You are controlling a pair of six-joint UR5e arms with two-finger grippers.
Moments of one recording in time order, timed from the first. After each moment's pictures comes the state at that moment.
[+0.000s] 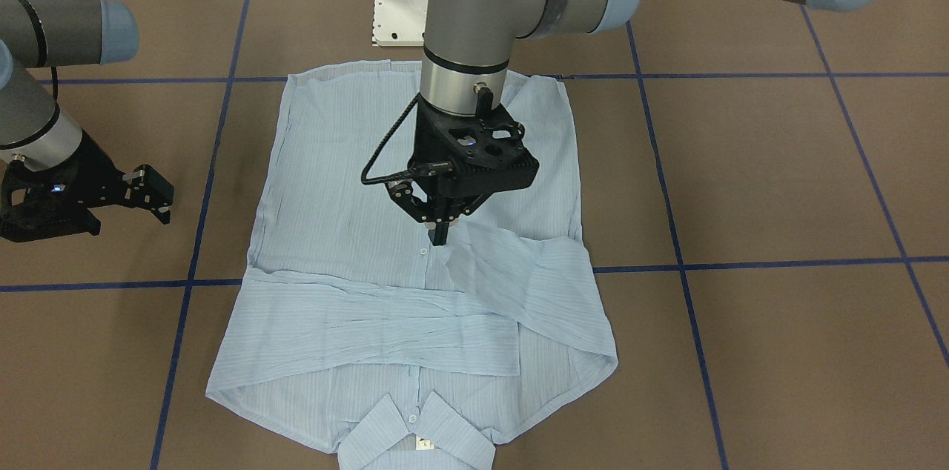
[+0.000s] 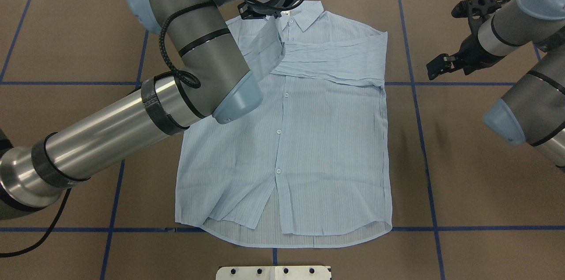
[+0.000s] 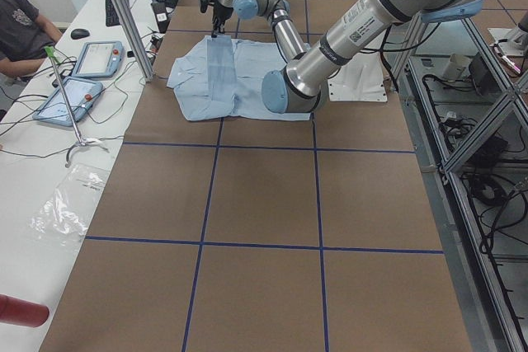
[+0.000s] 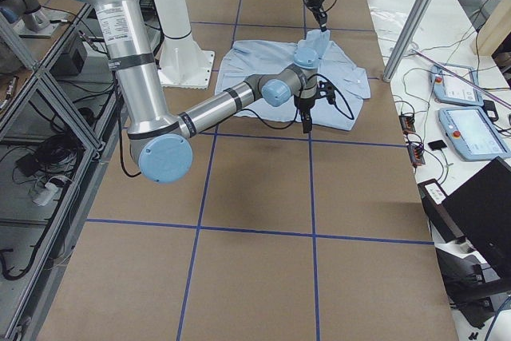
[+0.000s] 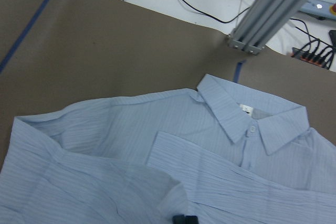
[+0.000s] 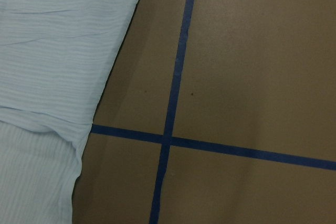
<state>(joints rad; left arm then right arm) -0.72 -2.63 -1.46 -1.66 -1.76 -1.44 0.98 -1.32 1.76 -1.41 2.11 0.67</state>
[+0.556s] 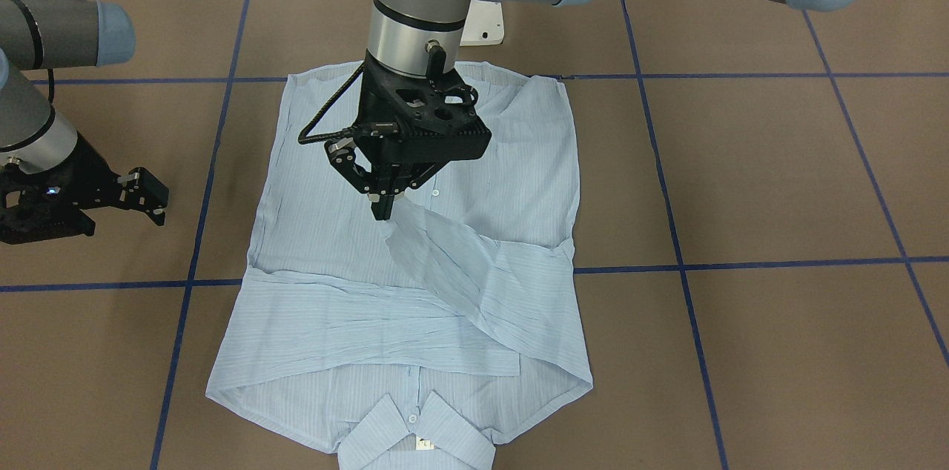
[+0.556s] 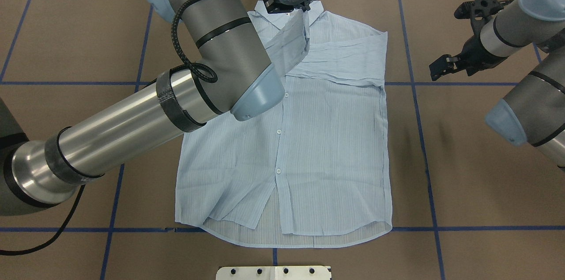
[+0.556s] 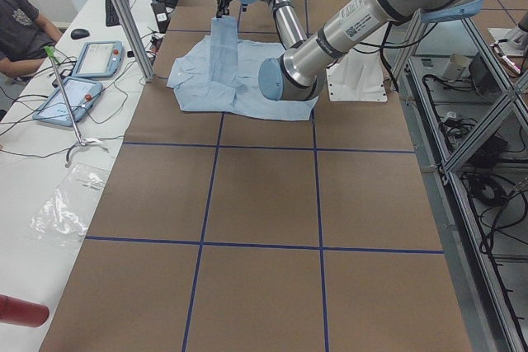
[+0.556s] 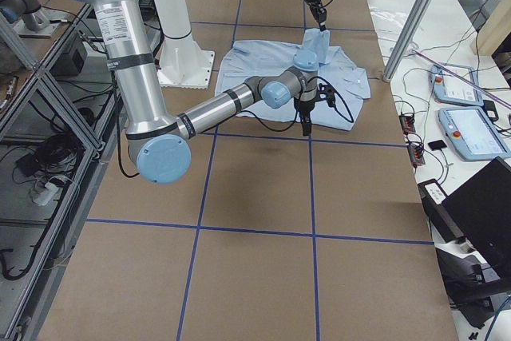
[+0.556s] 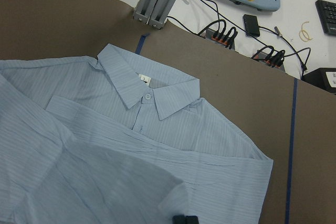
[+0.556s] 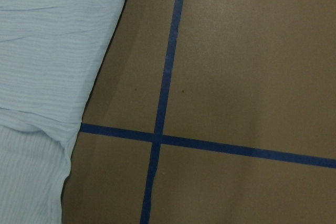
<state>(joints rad) -0.71 -2.69 -1.44 -1.69 -1.79 -1.49 0.98 -1.32 1.75 -1.41 2.11 0.67</state>
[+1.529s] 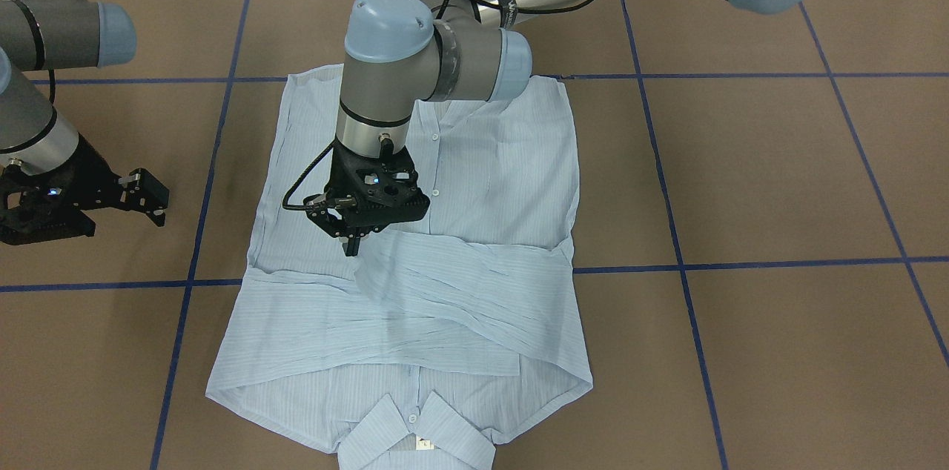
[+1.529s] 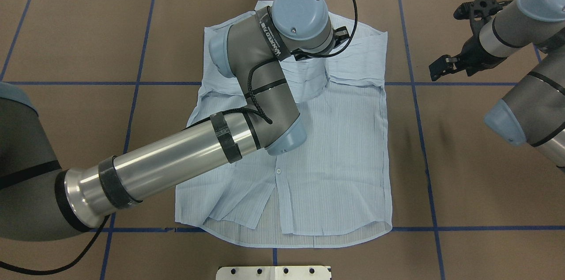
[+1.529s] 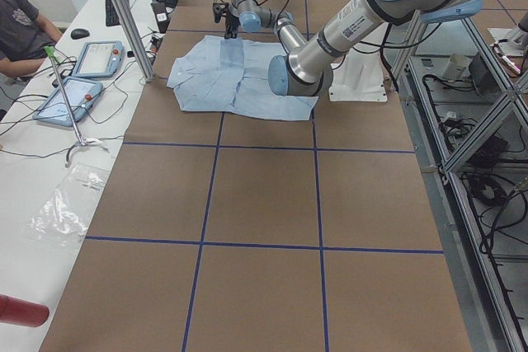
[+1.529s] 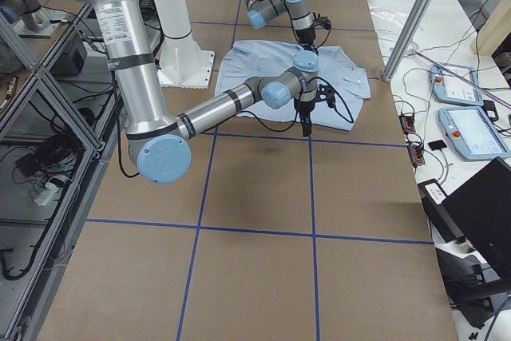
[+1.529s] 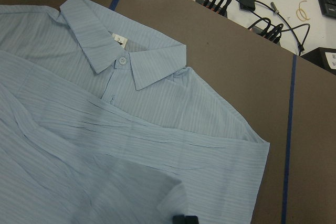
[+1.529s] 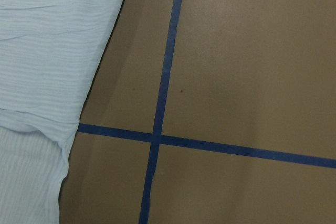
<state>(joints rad) -0.57 -2.73 -1.09 -2.03 -1.69 -1.55 0.98 -1.32 1.75 -1.41 2.10 0.67</state>
